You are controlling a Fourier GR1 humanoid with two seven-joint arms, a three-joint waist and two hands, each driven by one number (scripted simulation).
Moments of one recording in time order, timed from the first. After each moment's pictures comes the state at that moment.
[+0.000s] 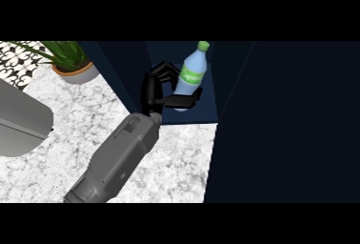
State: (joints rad) left arm -0.79 0.00 -0.33 -0.73 0.52 0.56 -0.44; right arm 0.26 -0.28 0.55 -2.49 0.04 -0.22 0.21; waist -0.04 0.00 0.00
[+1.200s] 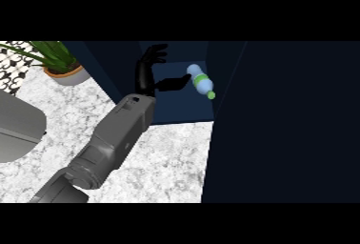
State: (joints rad) left arm -1.09 0.01 -0.24 -0.18 0.51 0.64 -0.63; right arm 0.31 -0.31 0.48 -2.48 0.00 -0.15 0.13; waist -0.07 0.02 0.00
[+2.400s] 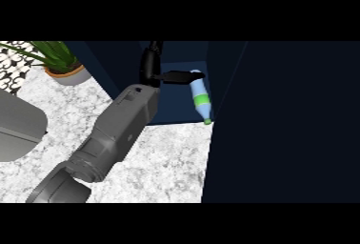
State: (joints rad) left arm -1.16 0.00 -0.17 -0.18 0.52 0.36 -0.71; right arm 0.31 -0.29 0.44 -2.48 -0.02 -0.11 0.12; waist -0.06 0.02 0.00
